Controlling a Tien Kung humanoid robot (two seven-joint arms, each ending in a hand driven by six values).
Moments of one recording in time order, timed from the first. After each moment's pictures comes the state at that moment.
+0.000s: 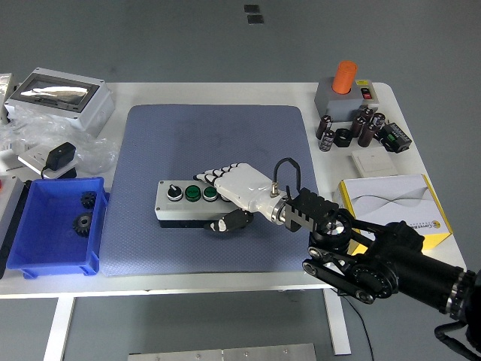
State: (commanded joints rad) left arm 0.02 0.14 -1.99 -0.18 1.87 -0.07 0.16; right arm 0.69 -0.12 0.40 1.05 -2.13 -0.19 -0.02
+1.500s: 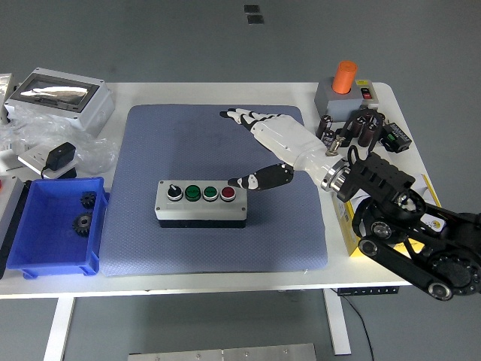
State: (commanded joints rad) left arm 0.03 0.14 -1.95 -0.21 1.78 -0.06 0.23; right arm 0.62 -0.43 0.63 1.58 -1.95 -0.07 -0.13
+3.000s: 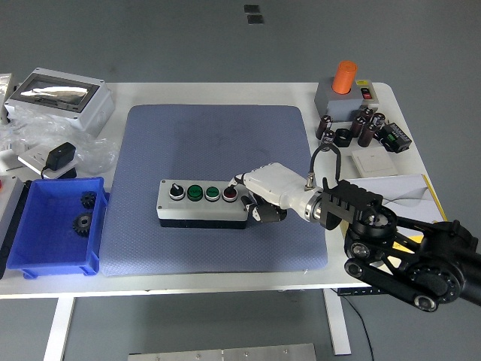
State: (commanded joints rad) left arm 0.03 0.14 -1.94 -0.21 1.78 -0.06 0.22; right arm 0.65 -0.38 0.45 1.47 -1.93 0.04 -0.20
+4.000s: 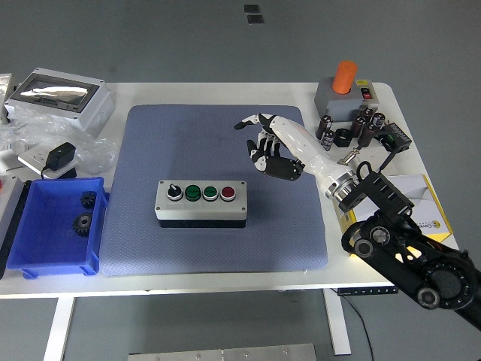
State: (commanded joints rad) left arm 0.03 0.13 -1.95 -0.21 1.80 -0.07 0.21; right arm 0.42 -0.31 0.83 1.48 -1.63 -0.26 0.07
